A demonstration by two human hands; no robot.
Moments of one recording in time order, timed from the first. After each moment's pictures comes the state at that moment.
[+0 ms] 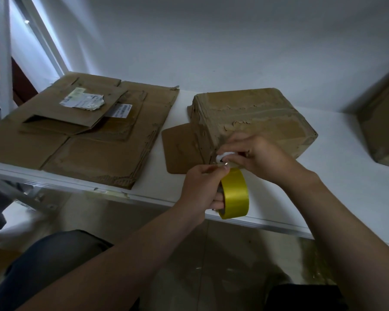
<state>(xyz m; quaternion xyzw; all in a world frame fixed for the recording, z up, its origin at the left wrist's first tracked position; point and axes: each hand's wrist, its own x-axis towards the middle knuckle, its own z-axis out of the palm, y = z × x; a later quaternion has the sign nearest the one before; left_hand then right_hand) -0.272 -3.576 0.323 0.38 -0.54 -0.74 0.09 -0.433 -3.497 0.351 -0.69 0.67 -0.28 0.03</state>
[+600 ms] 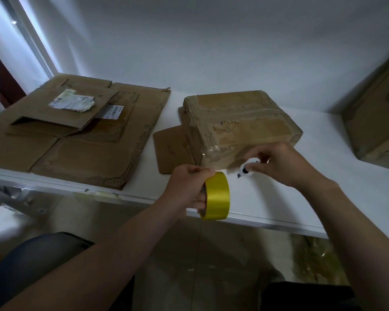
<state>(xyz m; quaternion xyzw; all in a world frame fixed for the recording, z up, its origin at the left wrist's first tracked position) -0.265 -3.589 0.326 0.39 -0.59 -0.71 0.05 -0.467 -3.437 0.339 -0.49 0.81 -0.29 0.12</state>
